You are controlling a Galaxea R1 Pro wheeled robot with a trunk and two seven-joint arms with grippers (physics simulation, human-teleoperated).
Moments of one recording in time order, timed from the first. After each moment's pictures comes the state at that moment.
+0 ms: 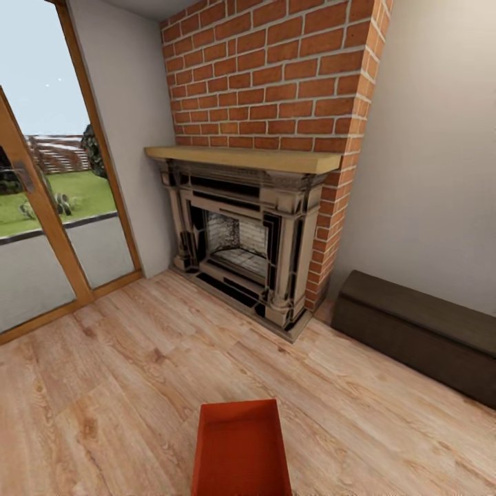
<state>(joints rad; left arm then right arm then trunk) -0.18 0.03 -0.16 0.00 0.33 -0.09 0.02 -0.09 0.00 0.21 0.03 -0.17 -0.24 -0.10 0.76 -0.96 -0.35</state>
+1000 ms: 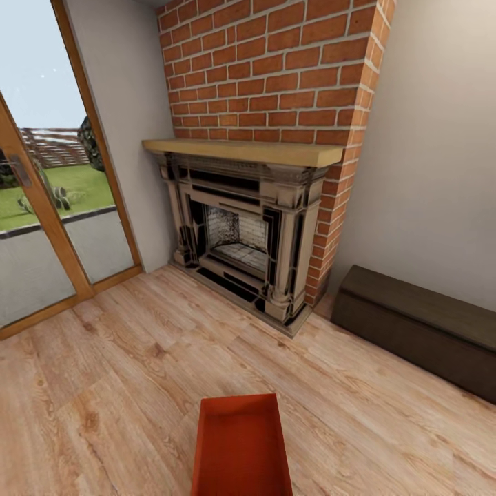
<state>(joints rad) -0.18 0.03 -0.16 -0.01 0.33 -0.09 0.02 -0.09 -0.01 0.21 0.03 -0.18 -0.23 -0.09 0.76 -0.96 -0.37</state>
